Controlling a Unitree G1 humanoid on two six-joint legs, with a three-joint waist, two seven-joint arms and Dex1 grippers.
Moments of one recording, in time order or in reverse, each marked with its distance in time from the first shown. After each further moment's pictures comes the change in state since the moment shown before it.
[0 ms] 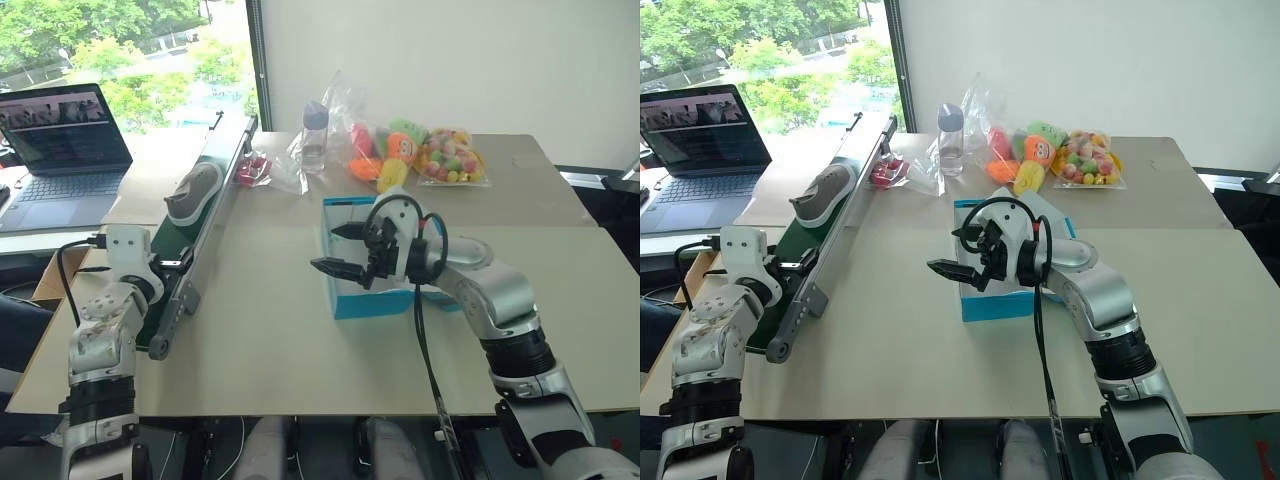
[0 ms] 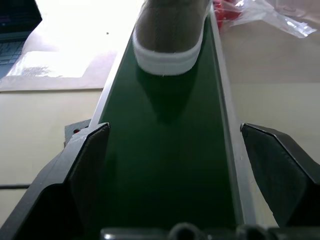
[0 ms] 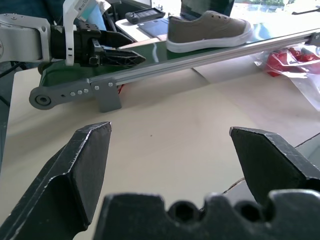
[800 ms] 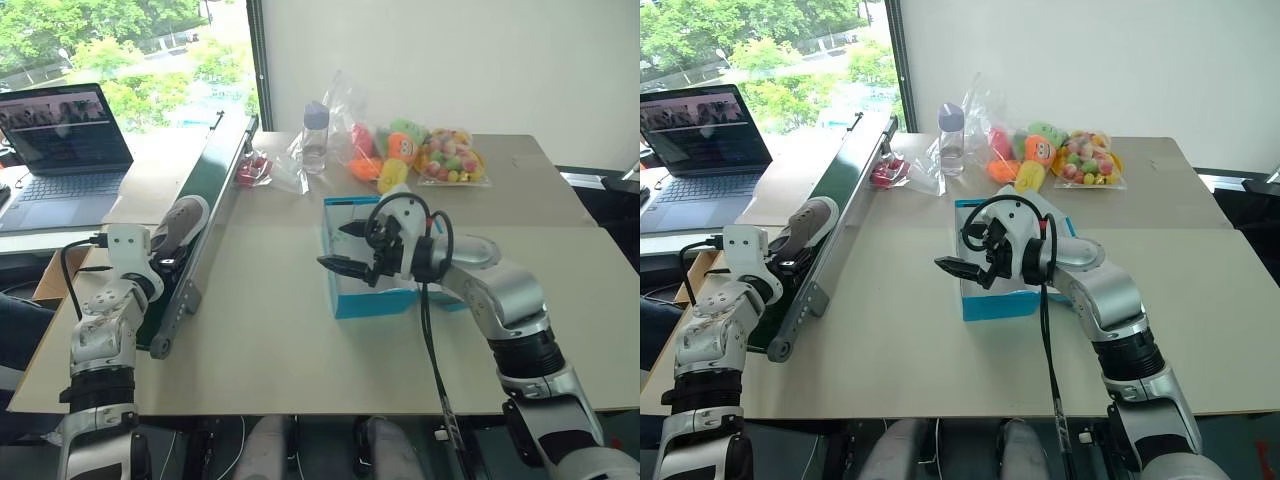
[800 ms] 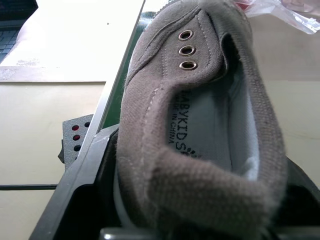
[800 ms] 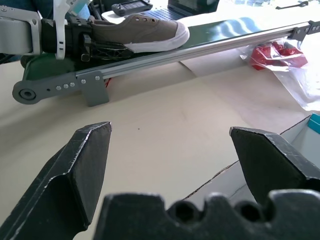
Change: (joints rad) left arm -0.032 0.019 -0.005 0.100 -0.022 -0.005 0.000; right arm 0.000 -0.036 0.000 -0.013 -0.002 0.022 -0.042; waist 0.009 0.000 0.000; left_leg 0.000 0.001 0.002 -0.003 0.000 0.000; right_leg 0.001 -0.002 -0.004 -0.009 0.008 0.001
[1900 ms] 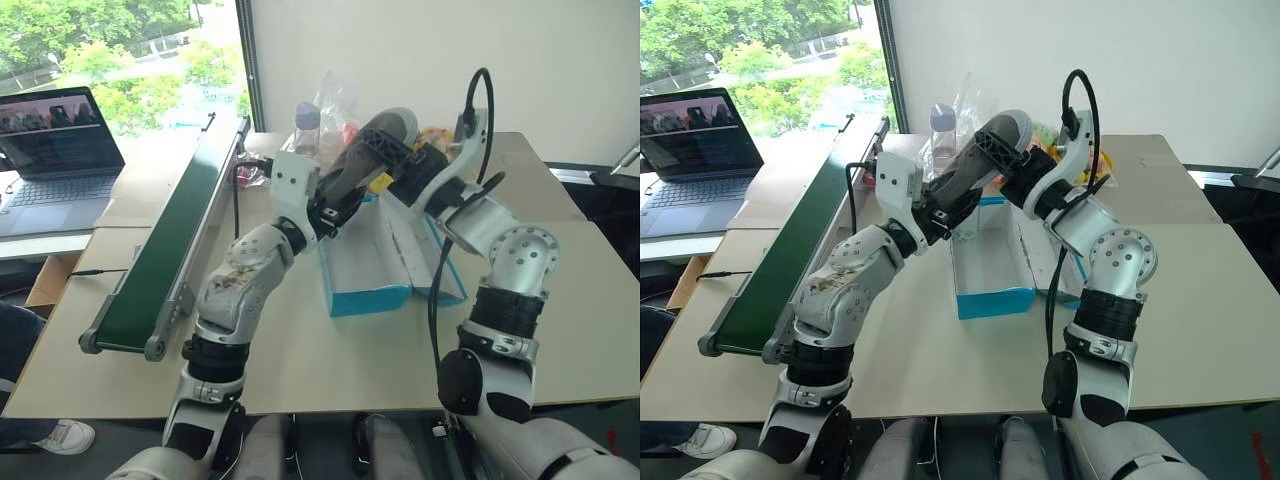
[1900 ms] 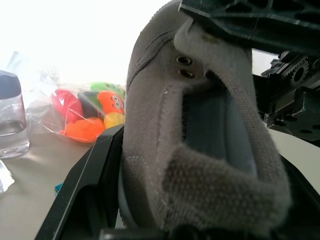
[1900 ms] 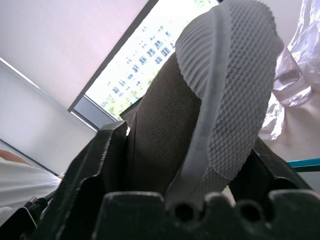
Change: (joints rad) left arm -0.251 -0.419 -0.384 -0.454 -0.094 0.211 0.061; right arm -0.238 0.352 -0.626 0.174 0.522 0.340 -0.680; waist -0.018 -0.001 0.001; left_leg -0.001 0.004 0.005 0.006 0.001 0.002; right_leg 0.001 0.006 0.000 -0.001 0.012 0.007
